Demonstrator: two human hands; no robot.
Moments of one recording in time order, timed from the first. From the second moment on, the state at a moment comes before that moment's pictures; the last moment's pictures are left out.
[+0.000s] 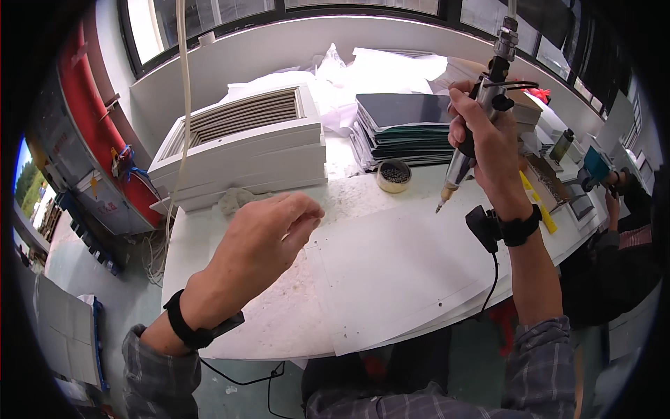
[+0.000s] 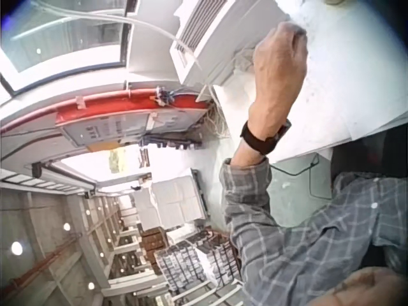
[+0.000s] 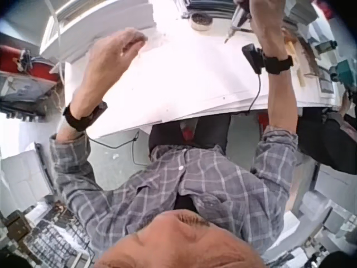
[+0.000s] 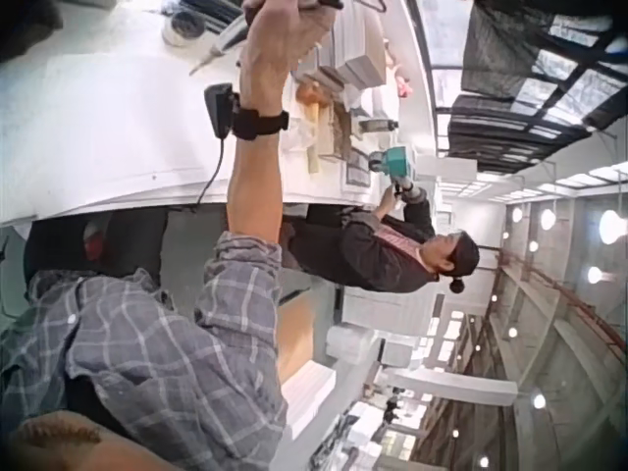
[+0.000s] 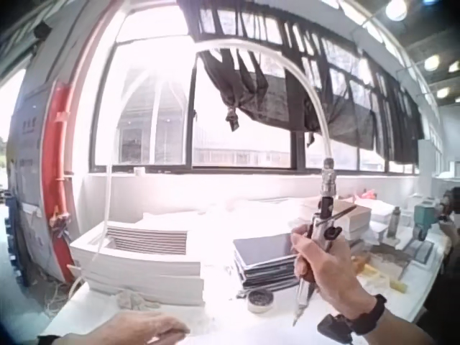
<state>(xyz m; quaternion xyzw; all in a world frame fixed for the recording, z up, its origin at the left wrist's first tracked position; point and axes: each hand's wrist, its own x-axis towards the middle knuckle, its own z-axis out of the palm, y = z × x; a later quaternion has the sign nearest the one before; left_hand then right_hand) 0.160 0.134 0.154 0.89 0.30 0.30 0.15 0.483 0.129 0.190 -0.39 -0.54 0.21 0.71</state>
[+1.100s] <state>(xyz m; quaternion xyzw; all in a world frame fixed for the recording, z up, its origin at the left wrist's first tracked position) 0.400 0.322 0.044 0.96 0.23 0.09 0.12 0.592 0.083 0.098 -0.37 -0.42 0.26 0.79</state>
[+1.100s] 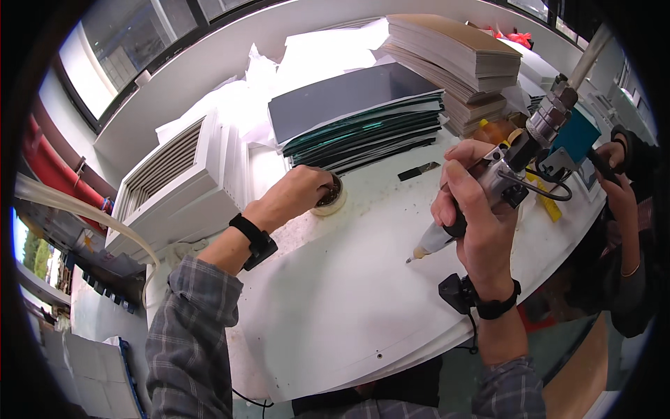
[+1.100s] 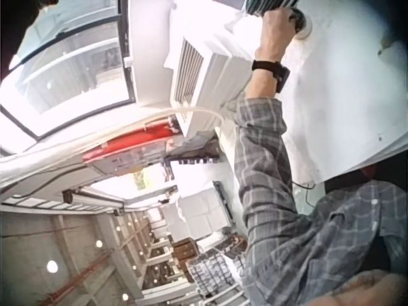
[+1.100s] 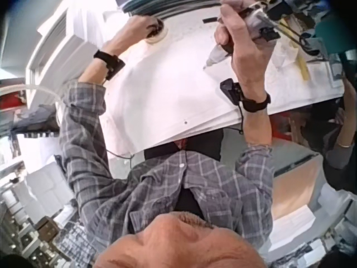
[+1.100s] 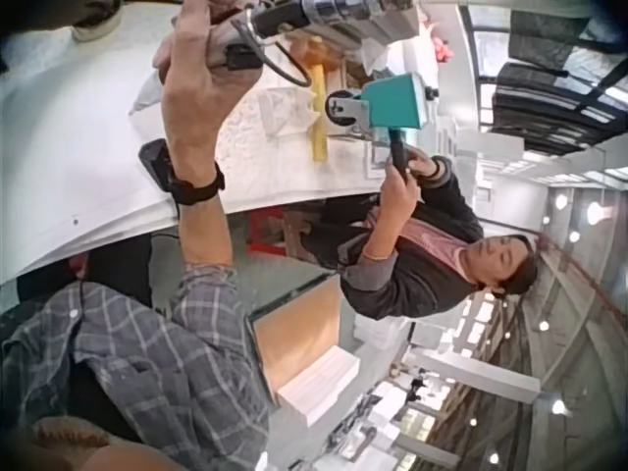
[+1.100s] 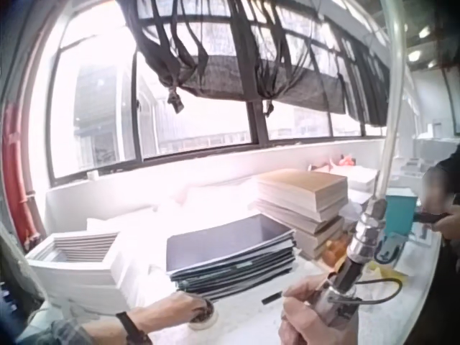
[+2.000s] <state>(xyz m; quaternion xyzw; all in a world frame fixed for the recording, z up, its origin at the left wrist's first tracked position) 0.347 0.174 0.025 0.91 0.27 0.22 0.22 0.580 0.071 0.094 -0.37 -0.45 0.33 0.74</state>
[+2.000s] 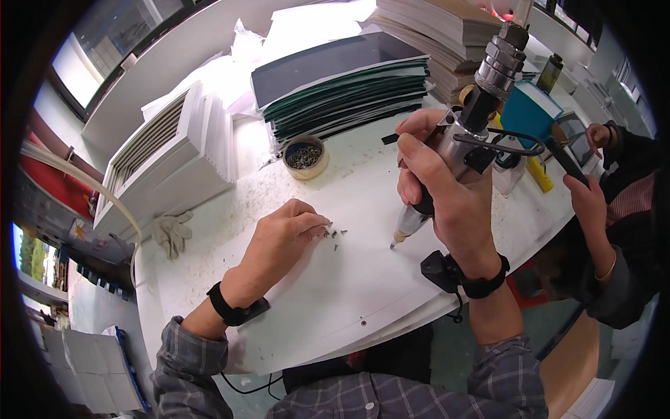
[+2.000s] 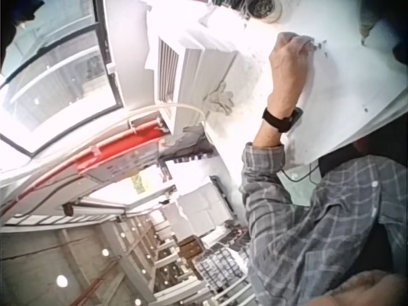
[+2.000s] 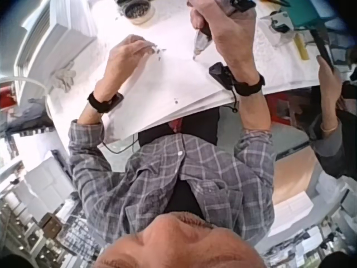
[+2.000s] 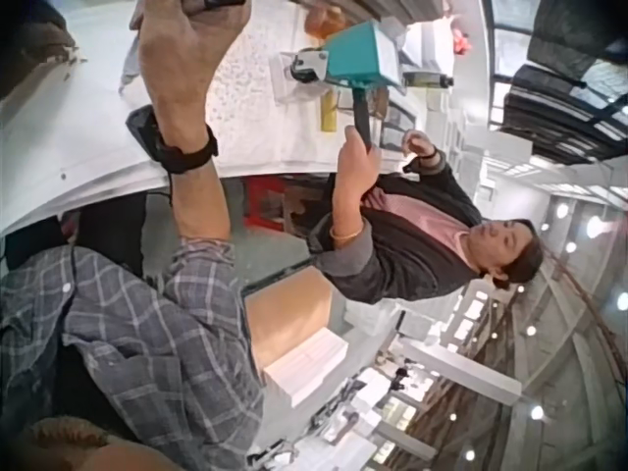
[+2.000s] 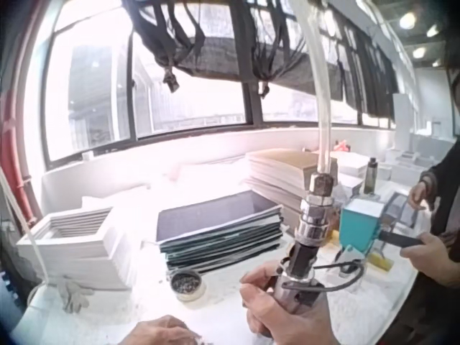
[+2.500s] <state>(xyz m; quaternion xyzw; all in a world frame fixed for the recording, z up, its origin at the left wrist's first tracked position) 0.254 0.104 0.036 0.80 0.37 0.26 0.39 0.547 0.055 0.092 -0.40 -0.42 0.23 0.78</state>
